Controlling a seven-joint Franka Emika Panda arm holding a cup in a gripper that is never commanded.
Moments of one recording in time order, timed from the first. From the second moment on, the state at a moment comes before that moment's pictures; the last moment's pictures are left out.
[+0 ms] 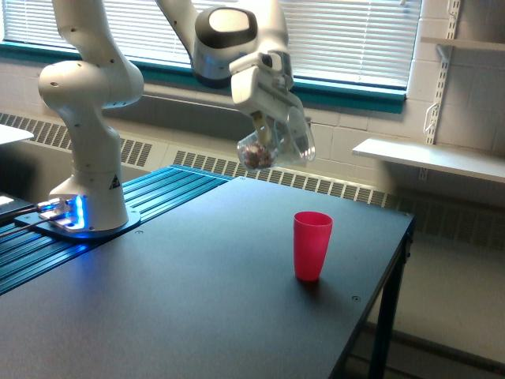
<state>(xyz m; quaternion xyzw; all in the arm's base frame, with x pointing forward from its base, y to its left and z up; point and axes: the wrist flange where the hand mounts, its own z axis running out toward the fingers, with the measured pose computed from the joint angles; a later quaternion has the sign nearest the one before) 0.457 -0.021 0.379 0.85 -0.42 0.29 0.12</state>
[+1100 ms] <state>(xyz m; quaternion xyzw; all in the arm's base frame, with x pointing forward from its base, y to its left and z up) 0.477 0.038 0.318 0.85 -0.38 0.30 0.18</state>
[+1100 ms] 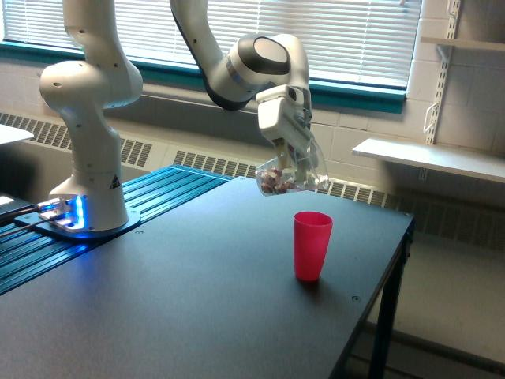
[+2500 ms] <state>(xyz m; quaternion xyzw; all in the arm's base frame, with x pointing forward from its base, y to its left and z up) 0.469 0.049 0.306 0.78 -0.55 0.27 0.13</state>
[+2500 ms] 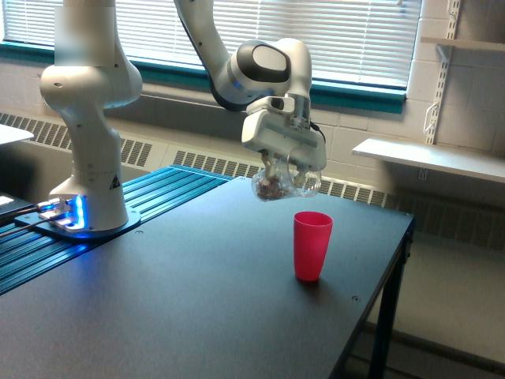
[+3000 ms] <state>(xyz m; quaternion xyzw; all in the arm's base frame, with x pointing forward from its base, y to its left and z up) 0.452 0.060 0.302 0.83 -0.47 0.27 0.13</state>
